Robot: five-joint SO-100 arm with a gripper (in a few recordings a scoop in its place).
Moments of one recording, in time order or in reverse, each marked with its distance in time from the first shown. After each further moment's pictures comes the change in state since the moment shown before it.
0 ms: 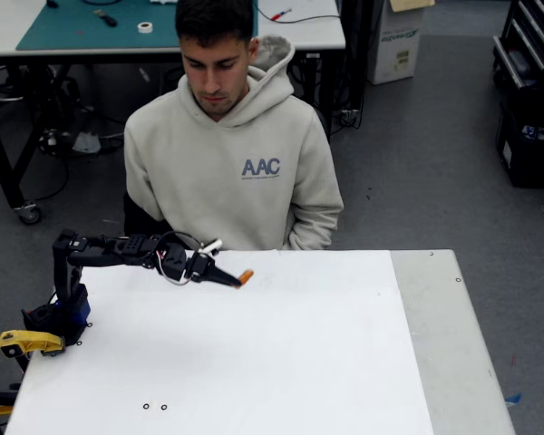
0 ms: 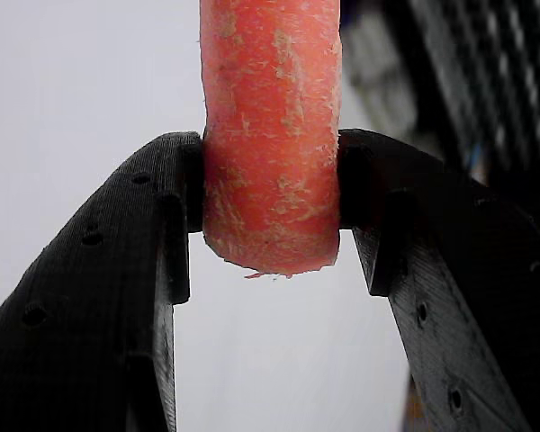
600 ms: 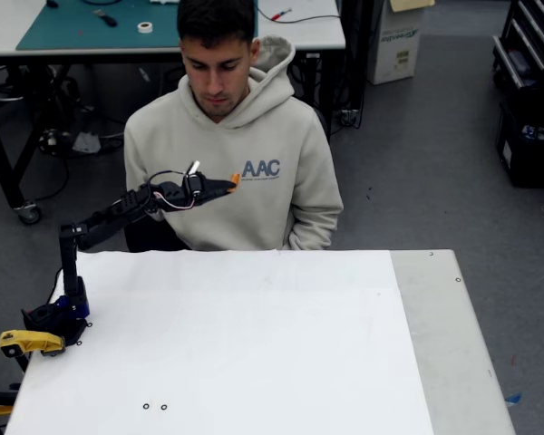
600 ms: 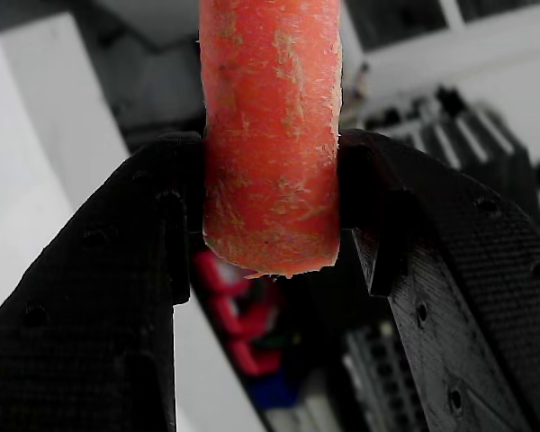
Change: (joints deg) arm -25.8 0.0 -12.4 0.0 -1.2
